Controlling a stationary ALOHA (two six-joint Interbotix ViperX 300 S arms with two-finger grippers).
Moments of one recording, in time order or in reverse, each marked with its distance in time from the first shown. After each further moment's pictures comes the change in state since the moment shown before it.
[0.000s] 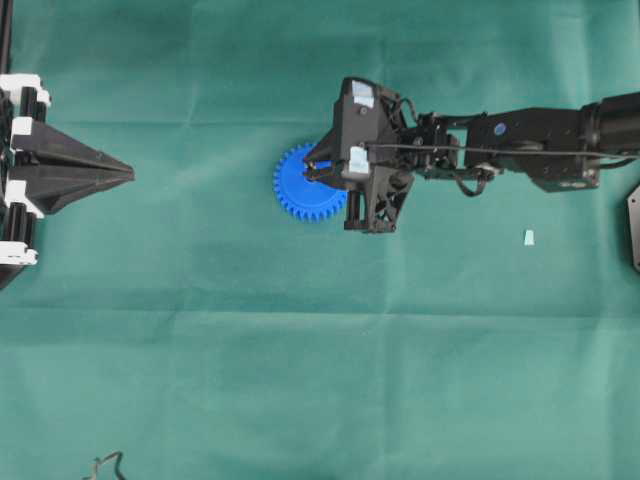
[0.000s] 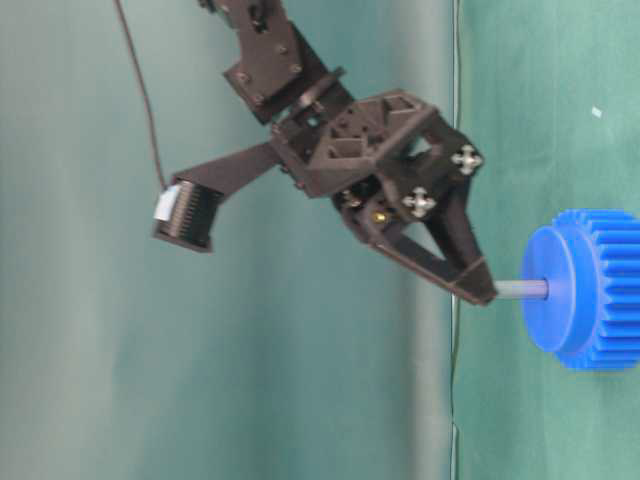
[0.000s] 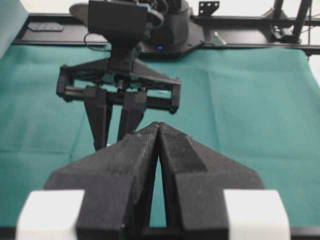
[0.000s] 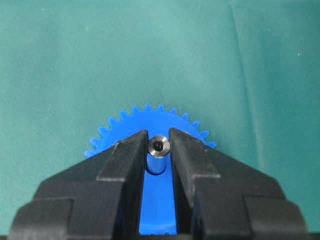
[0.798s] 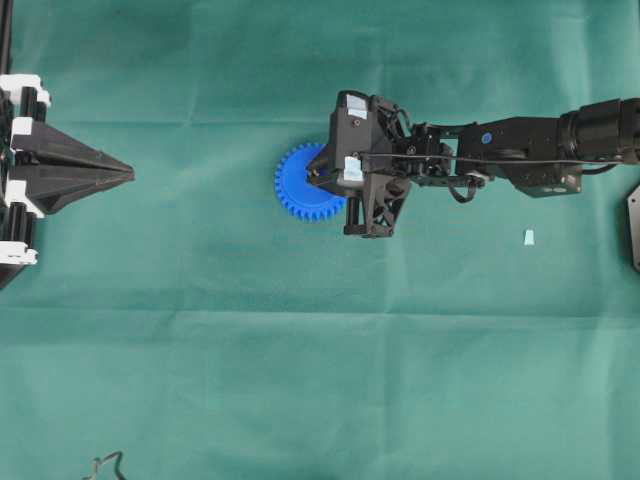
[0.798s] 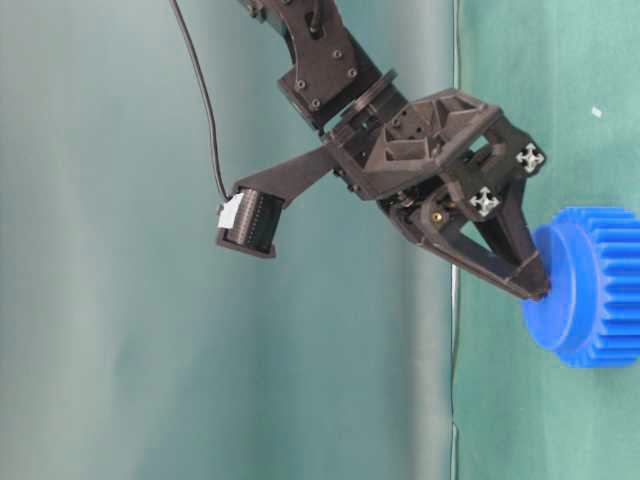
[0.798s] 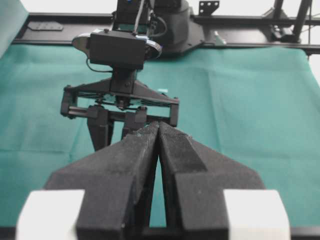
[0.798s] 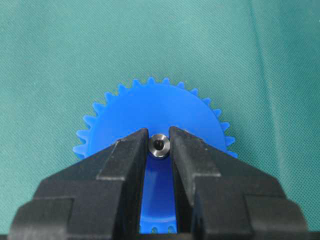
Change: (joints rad) left arm 0.000 0.000 0.000 -0.002 0.002 0.000; right arm -0.002 0.061 0.012 0.000 -0.037 0.006
